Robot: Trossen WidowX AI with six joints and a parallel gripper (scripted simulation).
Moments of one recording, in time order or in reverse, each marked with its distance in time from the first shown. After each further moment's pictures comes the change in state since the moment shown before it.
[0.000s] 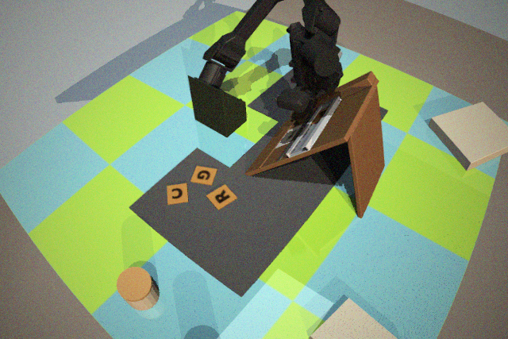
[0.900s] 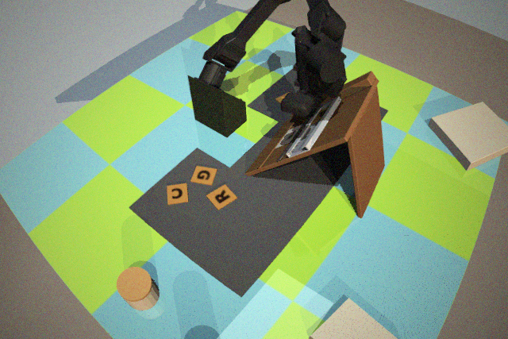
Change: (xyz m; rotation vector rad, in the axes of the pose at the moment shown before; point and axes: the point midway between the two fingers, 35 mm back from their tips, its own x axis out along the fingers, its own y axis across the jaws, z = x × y) arm 0.007 0.000 0.005 -0.012 0.043 0.009
